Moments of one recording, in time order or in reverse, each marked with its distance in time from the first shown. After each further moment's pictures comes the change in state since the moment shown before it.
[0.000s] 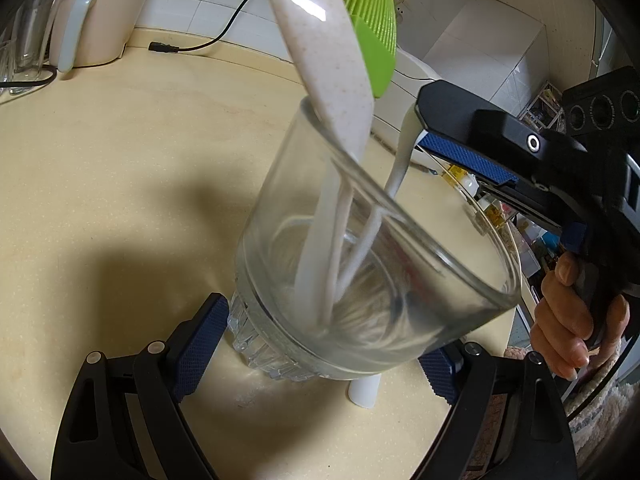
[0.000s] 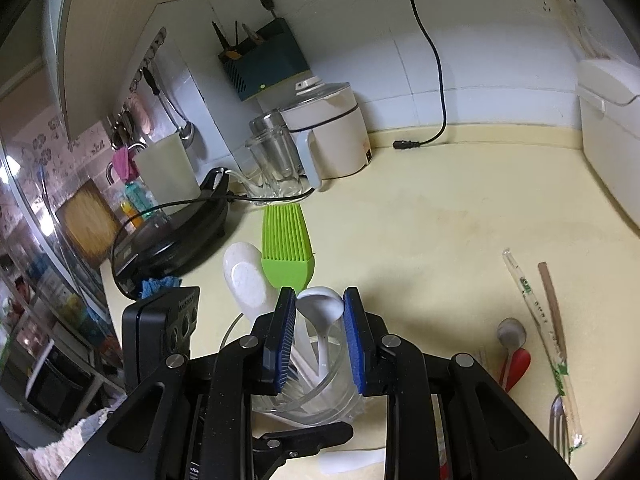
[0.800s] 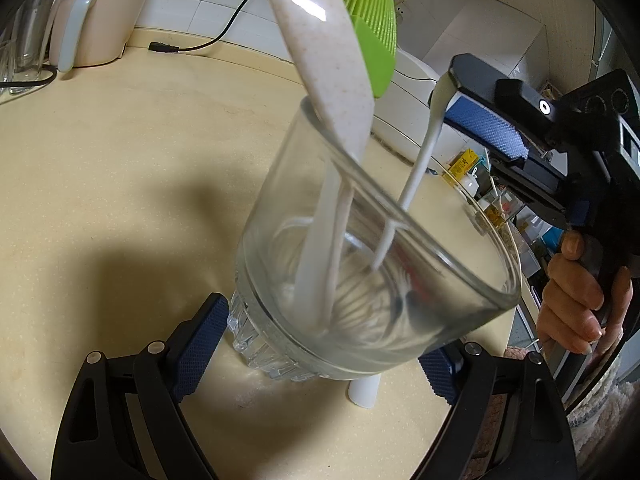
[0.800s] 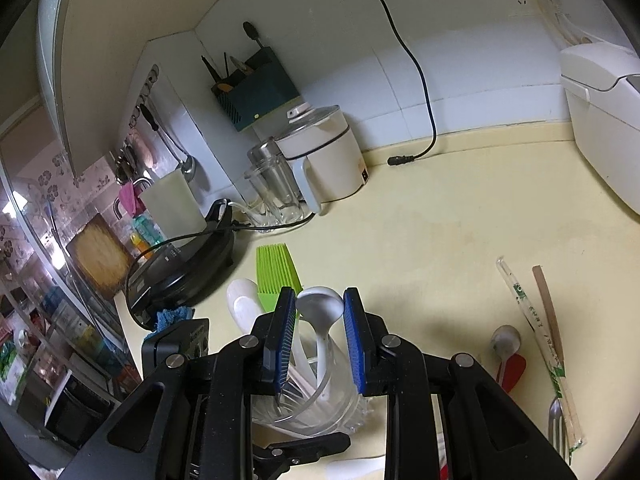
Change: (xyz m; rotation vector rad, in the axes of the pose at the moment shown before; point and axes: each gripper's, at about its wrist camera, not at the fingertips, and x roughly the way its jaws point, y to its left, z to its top) left arm 0.000 0.000 0.000 0.000 0.000 0.001; right arm -0.016 -0.021 0.007 0.089 -0.071 0.050
